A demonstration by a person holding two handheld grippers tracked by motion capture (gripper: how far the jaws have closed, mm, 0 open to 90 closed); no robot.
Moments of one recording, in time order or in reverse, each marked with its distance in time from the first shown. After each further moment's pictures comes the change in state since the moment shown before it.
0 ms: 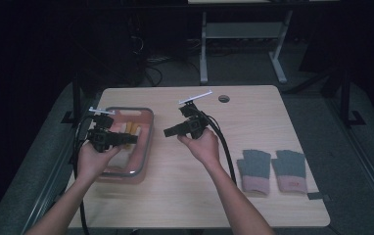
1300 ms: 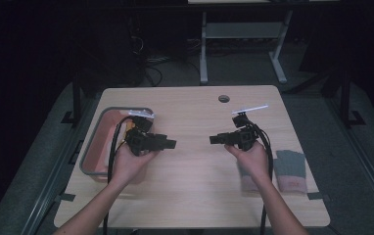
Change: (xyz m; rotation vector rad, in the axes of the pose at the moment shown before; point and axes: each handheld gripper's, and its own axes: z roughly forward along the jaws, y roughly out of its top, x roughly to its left) left arm -0.081 0.012 0.054 -0.017 -0.178 0.128; right arm -0.072 -0.072 -0.090 -0.070 -0.089 0.109
